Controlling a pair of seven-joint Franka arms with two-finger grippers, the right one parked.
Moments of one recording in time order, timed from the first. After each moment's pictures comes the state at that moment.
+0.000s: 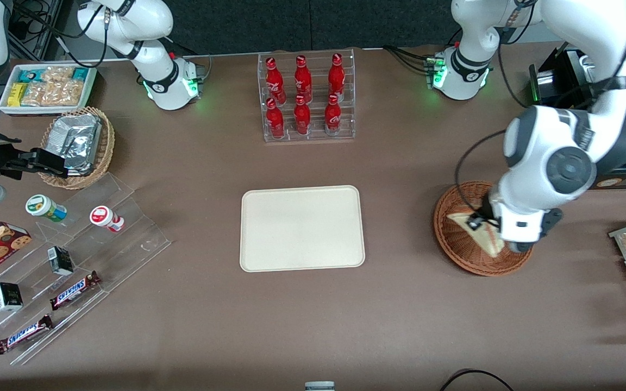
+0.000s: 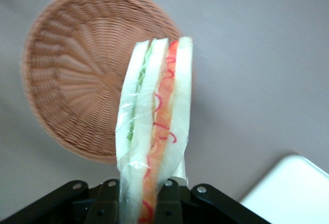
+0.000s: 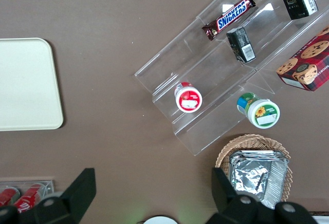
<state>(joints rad) -0.17 0.27 -0.13 -1.74 0.03 1.91 -0.92</state>
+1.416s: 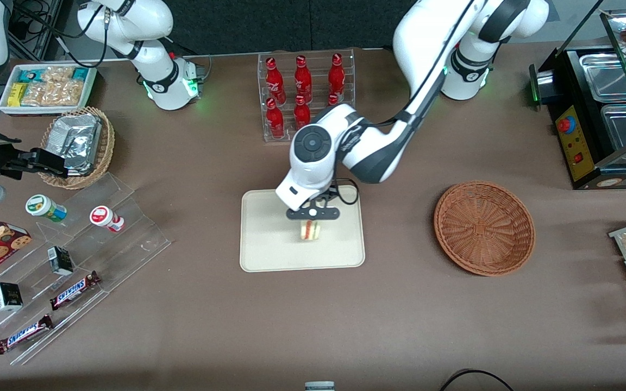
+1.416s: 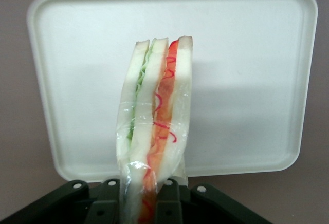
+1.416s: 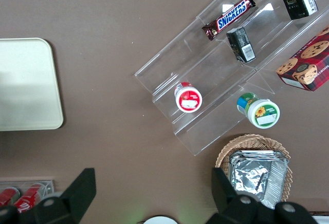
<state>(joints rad) -0.72 0.73 -0.13 -1.30 0.00 2.01 -0.80</state>
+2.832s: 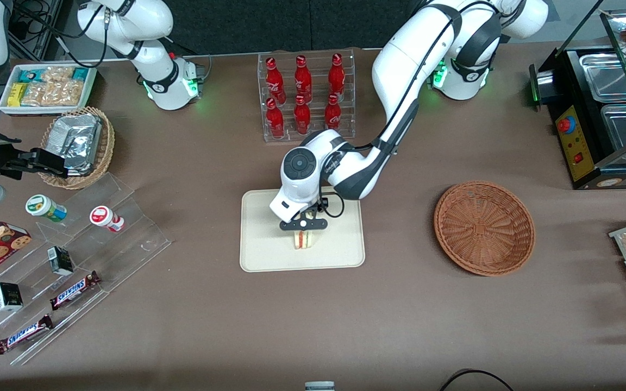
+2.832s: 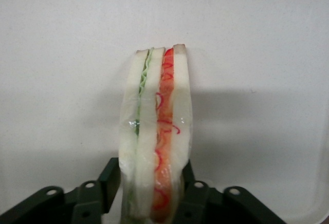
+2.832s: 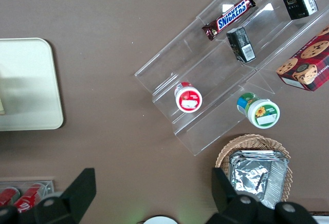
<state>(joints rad) -0.74 0.89 -0.12 -1.24 0.04 2.14 -0.88</state>
